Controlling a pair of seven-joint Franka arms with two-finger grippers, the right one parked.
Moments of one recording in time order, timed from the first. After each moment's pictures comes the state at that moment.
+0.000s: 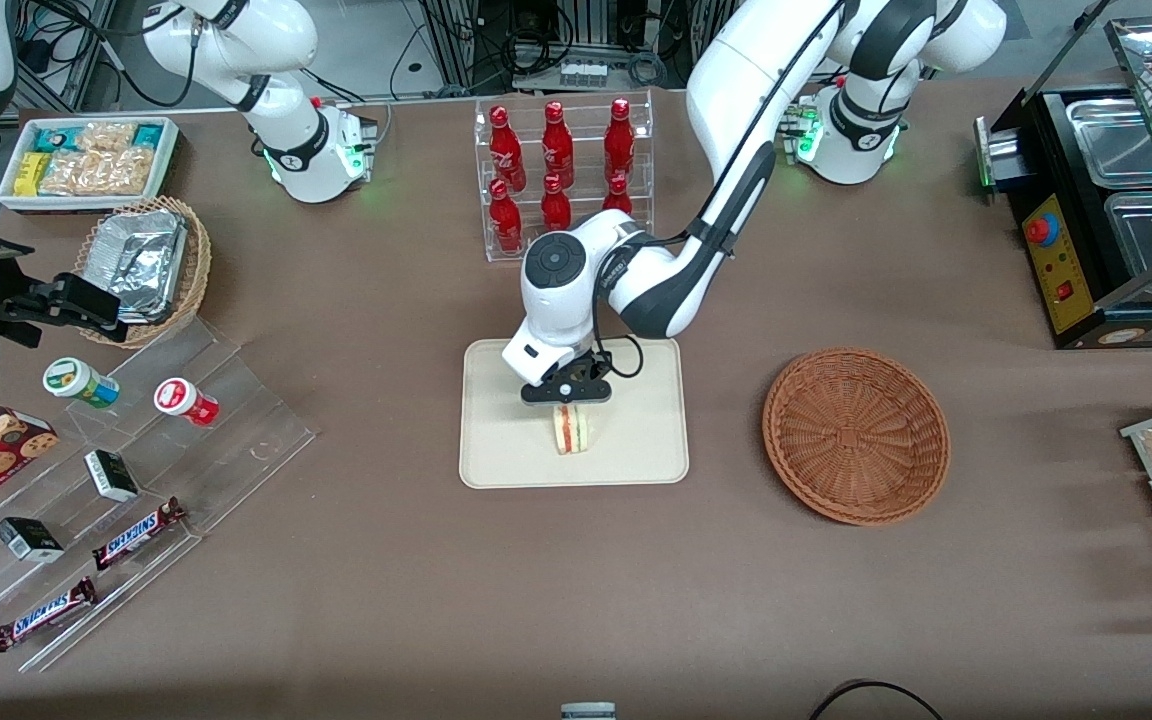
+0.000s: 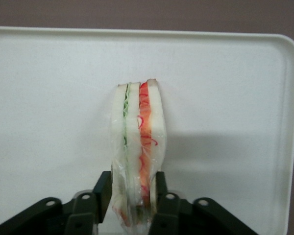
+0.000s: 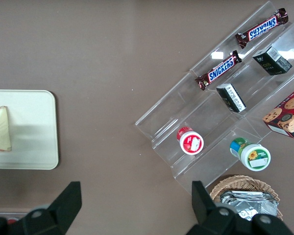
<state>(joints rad) -0.83 0.75 -0.01 -1.42 0.06 2.24 -0.92</state>
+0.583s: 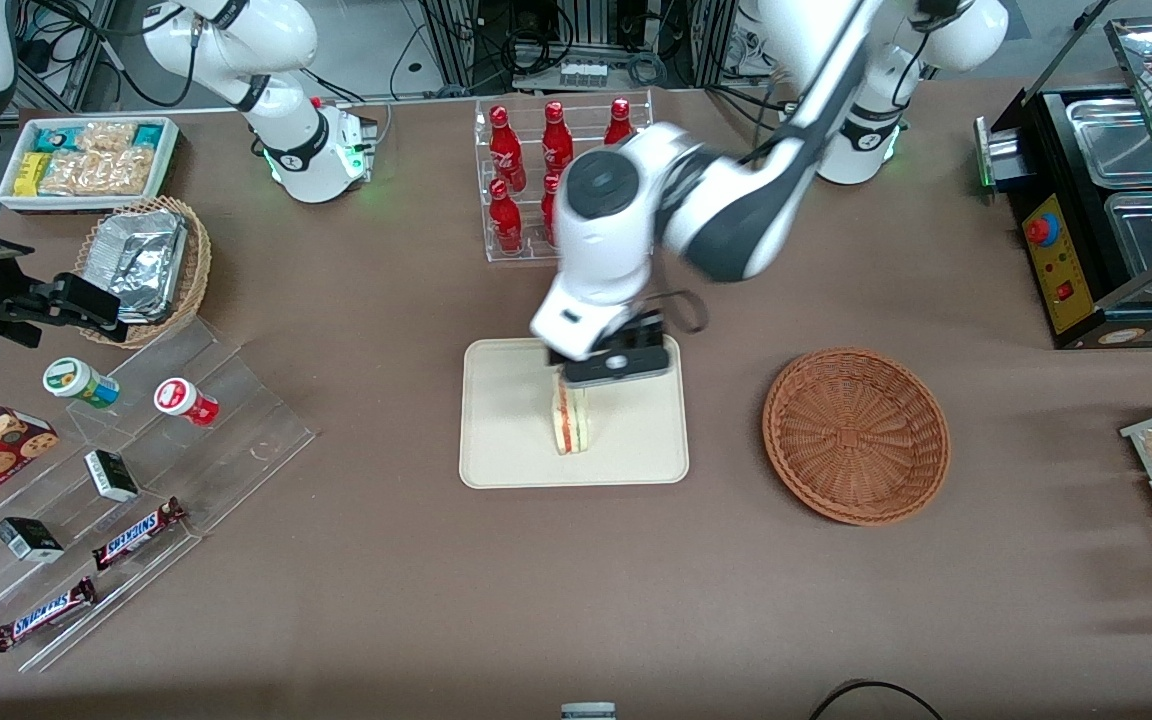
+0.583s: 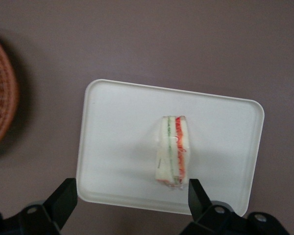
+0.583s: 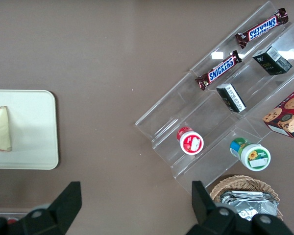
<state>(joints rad) -0.73 0.46 0.02 -1.37 0.06 1.87 -0.92</state>
